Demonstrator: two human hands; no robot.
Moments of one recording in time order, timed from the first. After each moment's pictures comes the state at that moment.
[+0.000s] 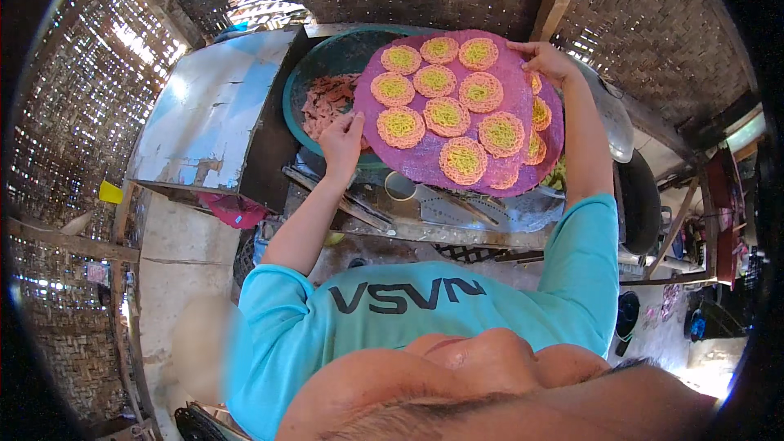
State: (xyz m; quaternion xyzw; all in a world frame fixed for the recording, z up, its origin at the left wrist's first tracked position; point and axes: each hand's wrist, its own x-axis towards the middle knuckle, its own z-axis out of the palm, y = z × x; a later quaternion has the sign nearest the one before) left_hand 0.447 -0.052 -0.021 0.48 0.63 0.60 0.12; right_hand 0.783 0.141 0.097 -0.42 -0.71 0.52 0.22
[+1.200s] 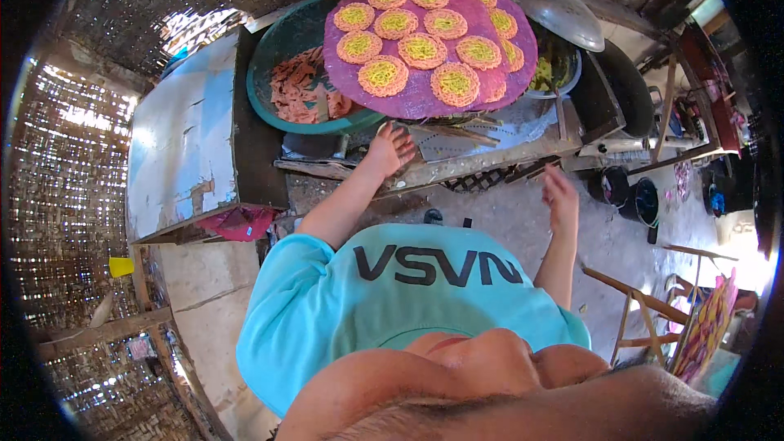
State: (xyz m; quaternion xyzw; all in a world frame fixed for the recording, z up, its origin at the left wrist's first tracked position) left_hand 0.485 -0.072 -0.150 0.07 0.45 0.35 0.82; right_hand 0.811 -0.247 -0.072 -0.66 -0.28 0.44 0.54
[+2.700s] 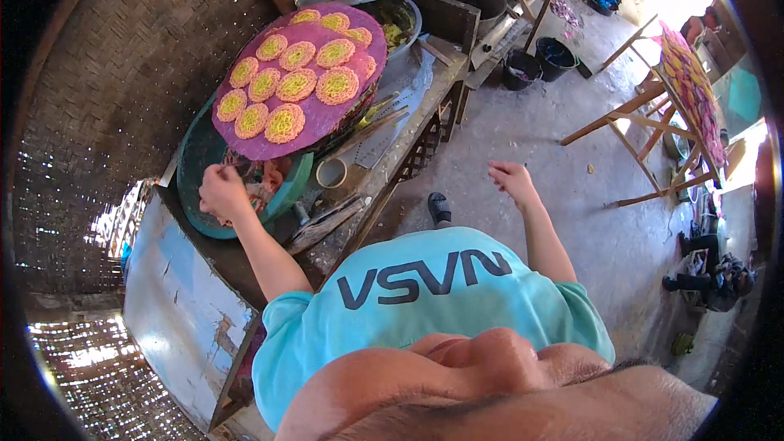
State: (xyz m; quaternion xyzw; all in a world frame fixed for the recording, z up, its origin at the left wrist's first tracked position) left_hand 0.369 -0.002 -0.012 0.70 0.61 0.36 -0.14; right_hand 0.695 -0.383 -0.105 -0.79 -0.14 0.32 0.50
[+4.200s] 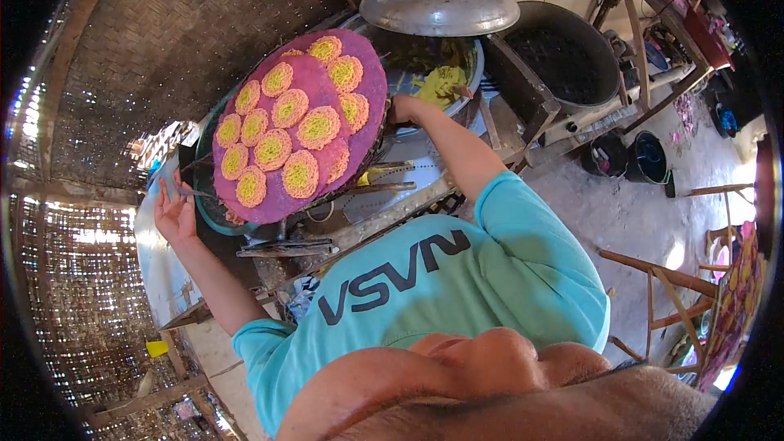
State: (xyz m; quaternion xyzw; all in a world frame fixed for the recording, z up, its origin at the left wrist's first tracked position) left_hand 0.404 -0.016 0.085 0.26 0.30 0.71 0.57; right_hand 0.864 0.059 -0.109 -0.55 -0.76 0.32 0.14
